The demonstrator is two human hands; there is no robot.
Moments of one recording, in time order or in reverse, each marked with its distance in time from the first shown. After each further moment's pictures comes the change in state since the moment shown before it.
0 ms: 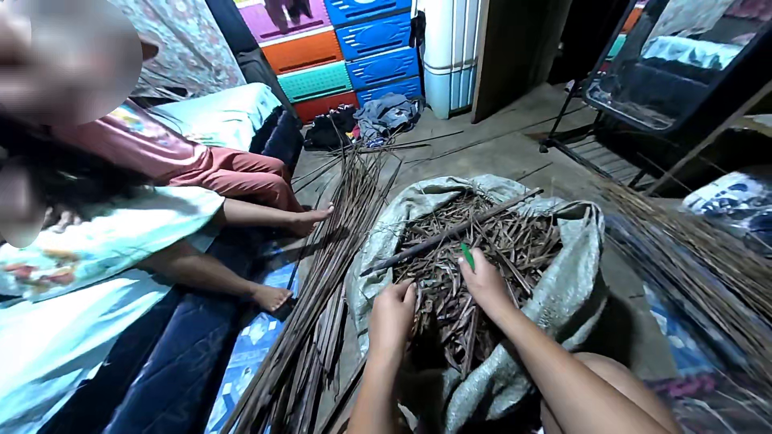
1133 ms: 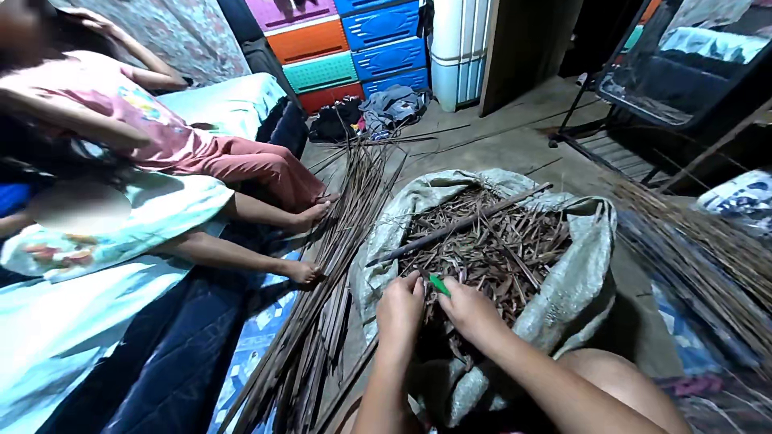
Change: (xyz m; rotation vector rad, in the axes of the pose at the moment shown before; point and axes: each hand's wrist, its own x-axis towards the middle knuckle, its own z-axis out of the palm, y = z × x) left_hand 0.000 0.005 0.004 0.122 -0.031 -0.069; right_hand -0.049 -0.034 0.018 -0.352 -0.355 -0.071
